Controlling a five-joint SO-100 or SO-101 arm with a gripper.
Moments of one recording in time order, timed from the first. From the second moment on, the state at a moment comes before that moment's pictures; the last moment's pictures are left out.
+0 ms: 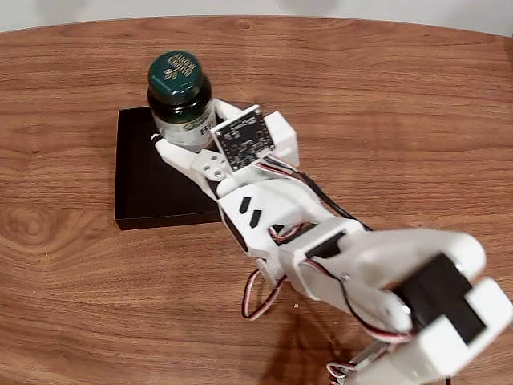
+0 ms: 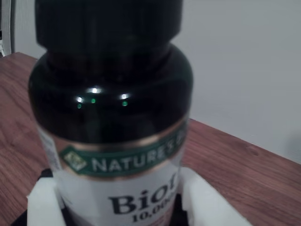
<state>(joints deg) -31.3 89.3 144.7 -55.8 187.7</state>
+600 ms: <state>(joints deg) -31.6 65.8 128.4 -65.1 187.7</state>
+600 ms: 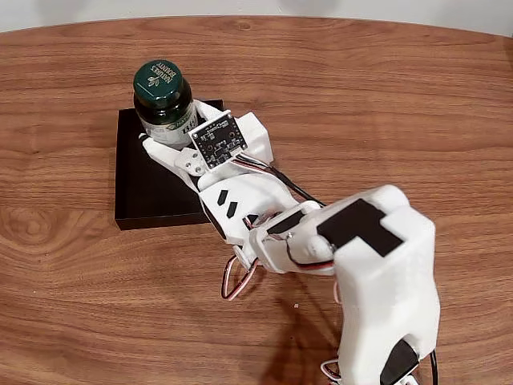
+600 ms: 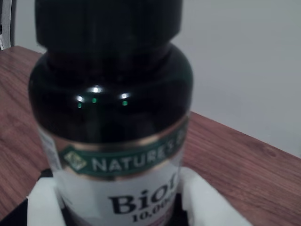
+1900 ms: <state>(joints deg) -31.3 45.8 116.7 -74.4 189.5</state>
